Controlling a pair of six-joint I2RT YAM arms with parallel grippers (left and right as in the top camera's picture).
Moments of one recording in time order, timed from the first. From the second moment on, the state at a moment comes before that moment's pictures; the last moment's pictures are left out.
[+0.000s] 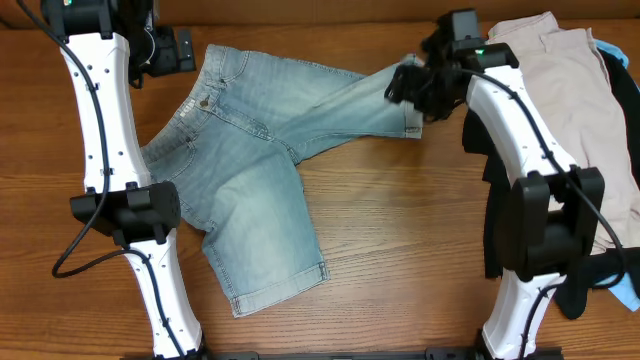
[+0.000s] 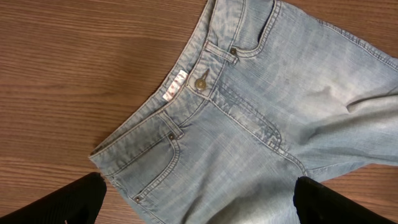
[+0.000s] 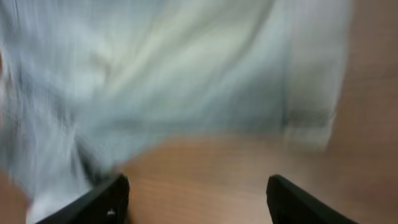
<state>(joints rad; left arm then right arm) 0.11 2.41 2.88 -1.69 0.08 -0.09 0.18 2.07 1.83 -1.00 -0.33 0.36</state>
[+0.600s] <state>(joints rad) 0.11 2.41 2.88 -1.69 0.09 -0.08 0.76 2.05 1.58 -1.13 -0.25 0.27</state>
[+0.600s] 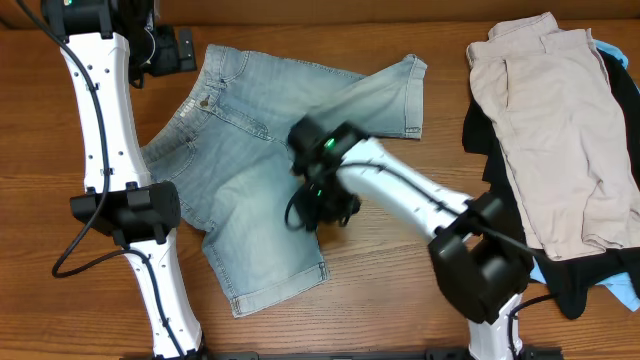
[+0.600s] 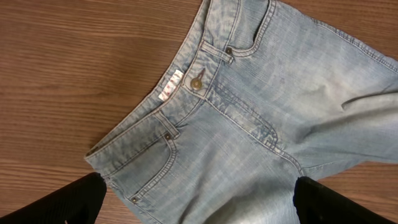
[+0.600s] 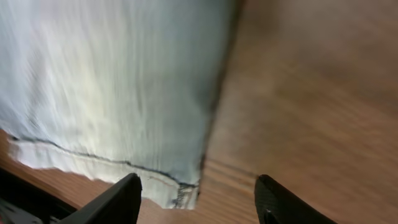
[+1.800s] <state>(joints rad) 0.11 2.41 2.88 -1.69 0.09 0.02 0.45 2.01 1.34 -0.97 -0.06 0.44</state>
